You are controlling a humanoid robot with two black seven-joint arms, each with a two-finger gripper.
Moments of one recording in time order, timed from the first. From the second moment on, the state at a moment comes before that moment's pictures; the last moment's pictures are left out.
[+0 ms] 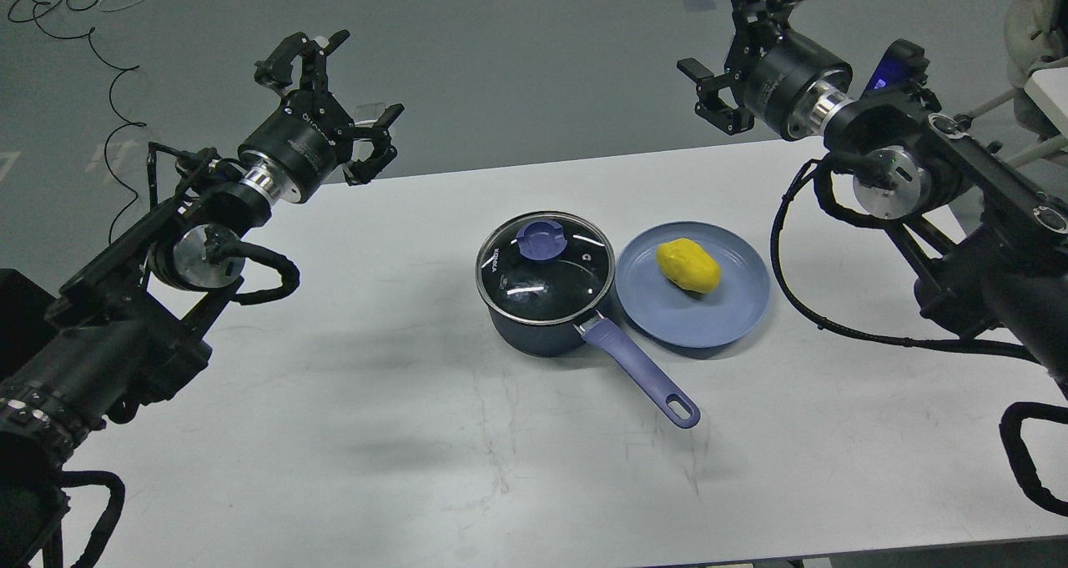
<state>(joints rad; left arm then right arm) -0.90 0.40 -0.64 -0.81 -0.04 -0.37 -0.15 0.73 -0.26 1.06 1.11 -0.56 0.08 -0.10</state>
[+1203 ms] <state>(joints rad) -0.86 0.40 -0.65 -0.87 -0.05 -0.40 -0.16 0.73 -0.23 1.10 1.10 -0.56 0.09 -0.10</state>
